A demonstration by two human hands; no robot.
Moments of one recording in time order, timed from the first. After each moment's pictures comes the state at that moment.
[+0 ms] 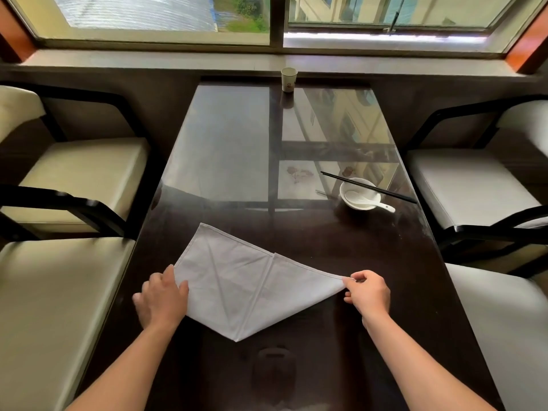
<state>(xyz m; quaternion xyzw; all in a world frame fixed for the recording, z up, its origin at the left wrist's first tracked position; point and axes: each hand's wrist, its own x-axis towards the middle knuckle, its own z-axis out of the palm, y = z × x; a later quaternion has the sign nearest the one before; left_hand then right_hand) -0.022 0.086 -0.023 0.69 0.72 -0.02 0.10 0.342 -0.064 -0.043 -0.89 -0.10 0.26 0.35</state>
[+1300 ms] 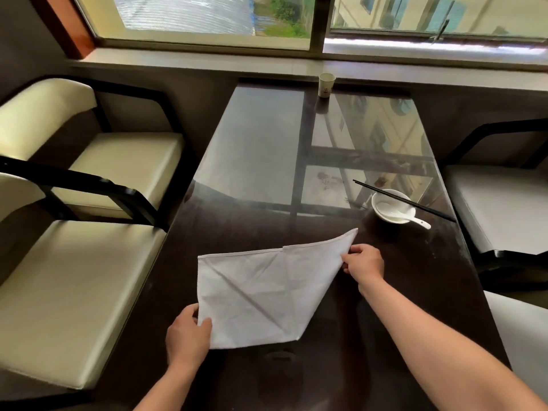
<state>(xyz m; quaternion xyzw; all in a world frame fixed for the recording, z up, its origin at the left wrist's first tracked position) -0.031 0.005 -0.016 0.51 0.78 0.15 0.33 0.334 0.035 -0.032 -0.85 -0.18 0.32 0.37</state>
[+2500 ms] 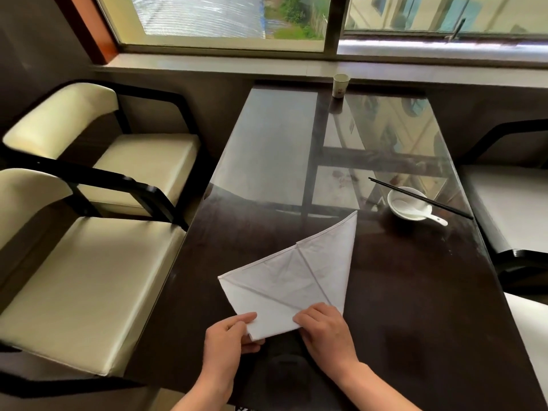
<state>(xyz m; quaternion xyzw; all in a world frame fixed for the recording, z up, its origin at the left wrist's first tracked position) -0.016 -0.041 0.008 0.32 0.66 0.32 0.60 0.191 -0.084 -0.033 -0.64 -0.73 0.08 0.24</state>
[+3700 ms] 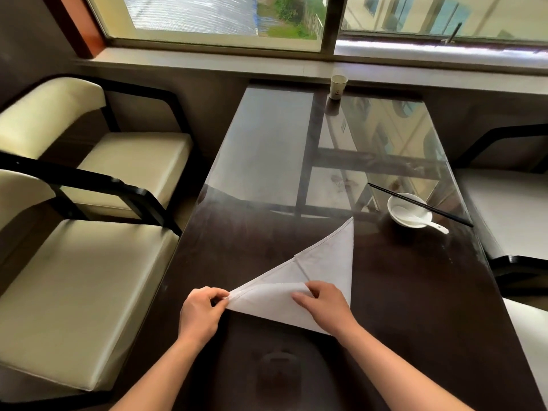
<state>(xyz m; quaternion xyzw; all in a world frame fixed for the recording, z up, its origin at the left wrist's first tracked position) -0.060 0.060 -0.039 0.67 0.65 0.18 0.30 0.208 -0.007 -0.001 -0.75 -0.45 0.42 0.25</state>
